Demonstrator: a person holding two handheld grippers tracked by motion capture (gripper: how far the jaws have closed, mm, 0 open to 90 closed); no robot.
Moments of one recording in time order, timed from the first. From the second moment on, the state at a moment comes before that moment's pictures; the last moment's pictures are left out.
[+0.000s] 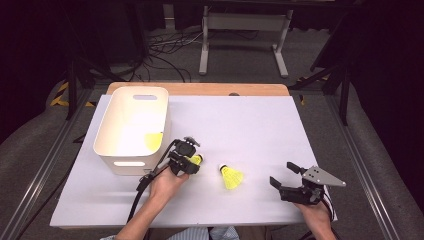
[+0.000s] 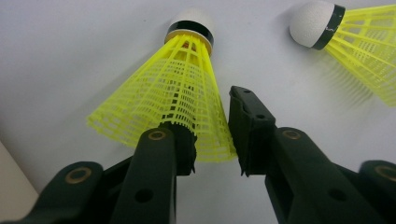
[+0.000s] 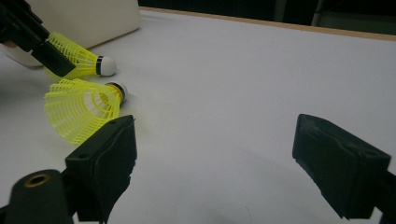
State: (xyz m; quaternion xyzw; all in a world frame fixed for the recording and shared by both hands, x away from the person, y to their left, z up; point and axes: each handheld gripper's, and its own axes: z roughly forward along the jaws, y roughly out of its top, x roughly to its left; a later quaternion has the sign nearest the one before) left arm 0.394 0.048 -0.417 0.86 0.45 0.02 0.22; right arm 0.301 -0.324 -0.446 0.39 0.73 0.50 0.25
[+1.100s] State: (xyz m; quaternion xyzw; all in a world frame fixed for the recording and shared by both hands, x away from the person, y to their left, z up) left arm 0.395 0.046 -0.413 0.87 0.43 0.02 0.22; right arm 0.301 -0.324 -0.446 0.39 0.73 0.50 0.25
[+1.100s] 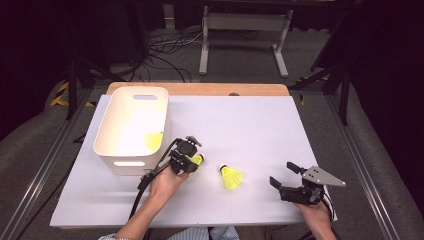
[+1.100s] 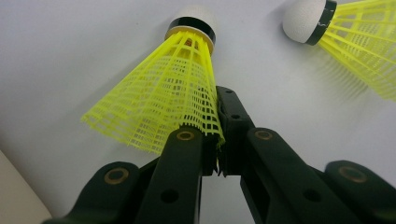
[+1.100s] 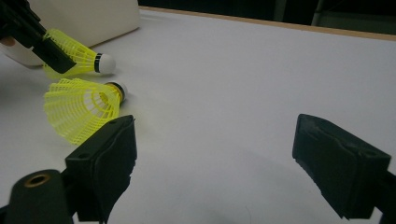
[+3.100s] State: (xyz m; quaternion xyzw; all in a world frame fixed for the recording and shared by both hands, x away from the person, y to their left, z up) left arm 0.393 0.035 -0.370 0.88 0.41 0.05 0.23; right arm 0.301 -0.323 -0.446 0.38 0.73 0.50 0.25
